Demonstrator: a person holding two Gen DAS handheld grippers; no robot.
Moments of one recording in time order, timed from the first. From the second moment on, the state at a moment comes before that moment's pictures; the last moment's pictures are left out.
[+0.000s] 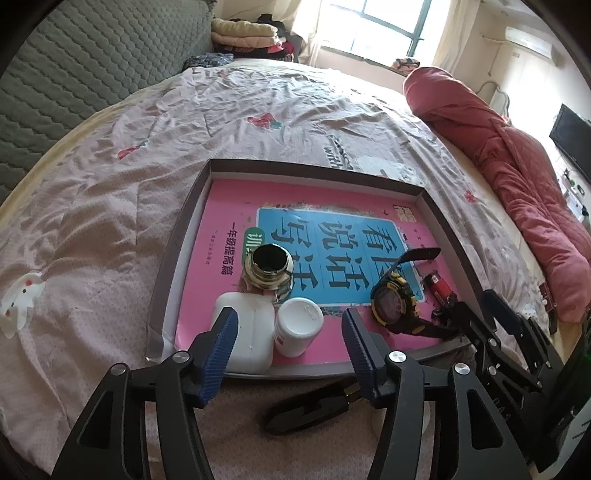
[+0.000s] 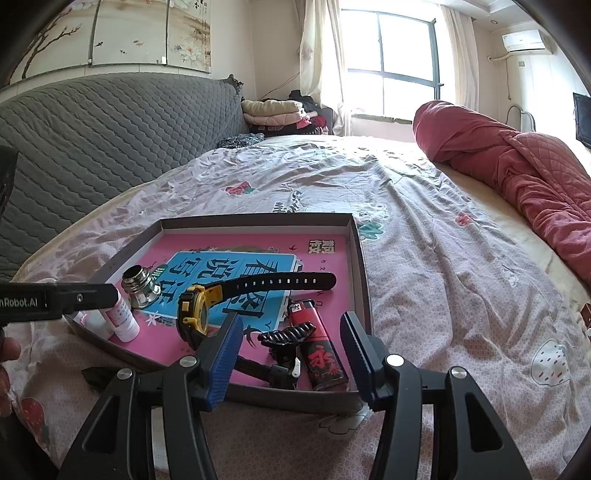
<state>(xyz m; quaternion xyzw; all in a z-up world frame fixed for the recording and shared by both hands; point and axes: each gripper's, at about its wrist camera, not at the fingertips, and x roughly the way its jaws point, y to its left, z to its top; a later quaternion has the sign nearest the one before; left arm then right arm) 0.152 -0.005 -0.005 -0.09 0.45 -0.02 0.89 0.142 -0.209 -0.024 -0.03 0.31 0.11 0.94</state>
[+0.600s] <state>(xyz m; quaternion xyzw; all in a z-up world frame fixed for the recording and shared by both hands) 0.142 -0.007 -0.001 -0.08 0.45 -0.01 0.89 0.134 -0.211 -0.020 -0.02 0.30 0.11 0.95</state>
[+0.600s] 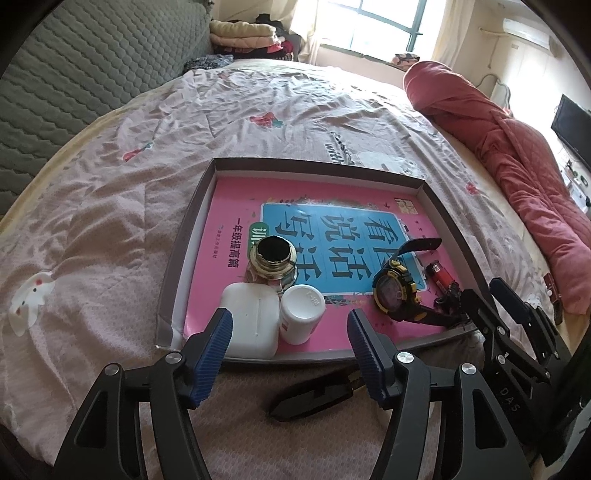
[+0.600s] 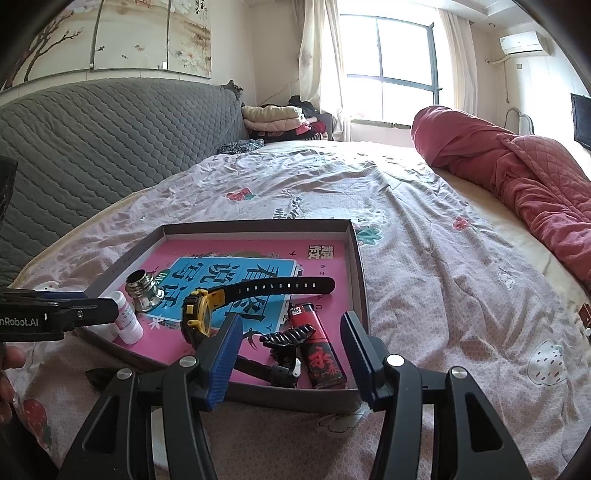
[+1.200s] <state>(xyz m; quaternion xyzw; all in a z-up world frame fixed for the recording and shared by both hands) 0.121 -0.009 0.024 -0.07 0.43 -0.01 0.90 0.104 -0.209 -0.002 -0.03 0.27 0.11 0.96</state>
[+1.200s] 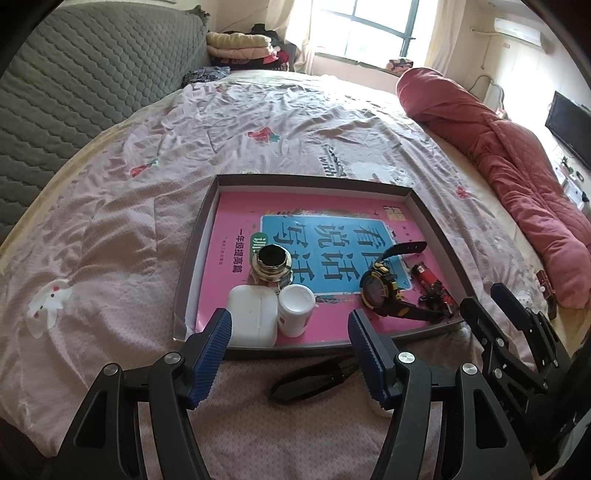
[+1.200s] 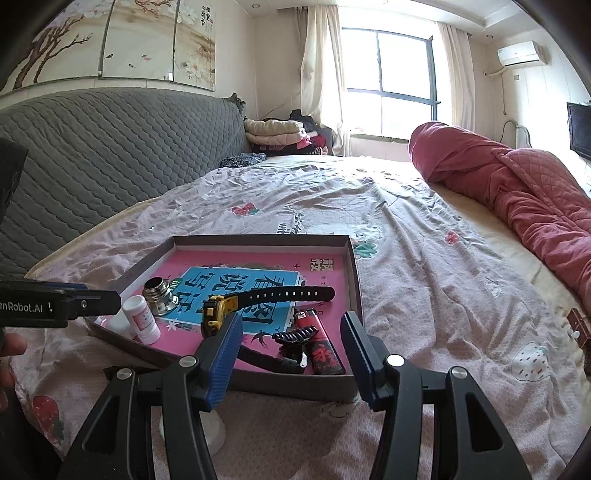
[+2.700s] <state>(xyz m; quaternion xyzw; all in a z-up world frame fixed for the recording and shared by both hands) 0.056 -0.002 0.024 -0.02 0.44 -0.04 0.90 0.027 -0.167 0.004 -0.06 0.32 0.16 0.93</state>
